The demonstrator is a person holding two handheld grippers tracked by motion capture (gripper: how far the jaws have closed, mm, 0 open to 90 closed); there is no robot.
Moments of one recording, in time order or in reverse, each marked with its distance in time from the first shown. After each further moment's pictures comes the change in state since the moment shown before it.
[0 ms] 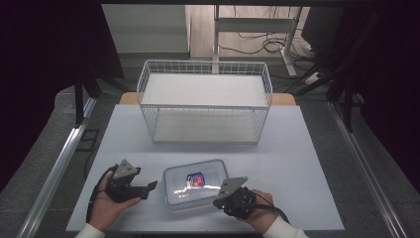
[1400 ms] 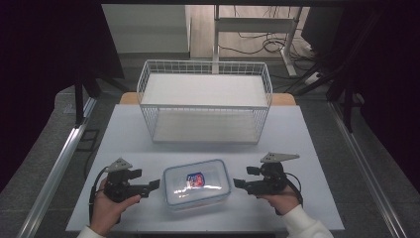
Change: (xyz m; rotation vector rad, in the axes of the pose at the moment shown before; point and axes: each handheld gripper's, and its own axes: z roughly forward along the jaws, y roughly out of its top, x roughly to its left) left arm -0.009 0.012 -0.014 -0.018 -0.140 -0.232; right arm -0.076 -0.046 -0.038 -0.299 -0.030 0.513
